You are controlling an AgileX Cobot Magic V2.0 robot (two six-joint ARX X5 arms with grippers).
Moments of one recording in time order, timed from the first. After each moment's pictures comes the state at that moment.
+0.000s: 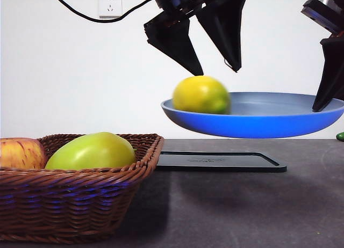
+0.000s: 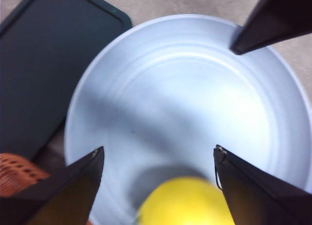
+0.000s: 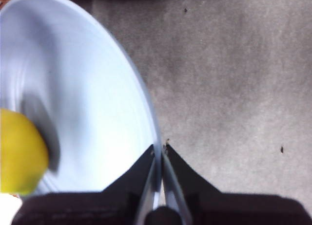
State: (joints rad) left arm -0.90 1.69 1.49 -0.72 0.00 0.07; right arm 0.14 1.24 0.90 -0.80 -0.49 0.16
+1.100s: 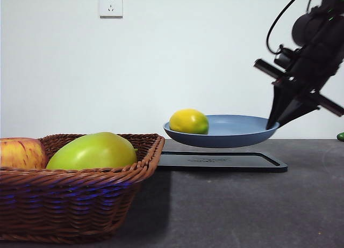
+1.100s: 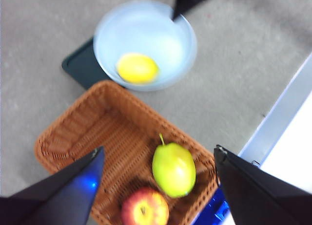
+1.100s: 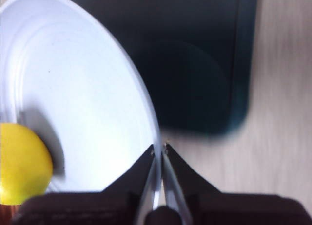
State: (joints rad) left arm -0.90 1.07 1.49 -1.18 -0.13 -0.01; right arm 0.11 1.82 1.35 -0.68 -0.48 0.22
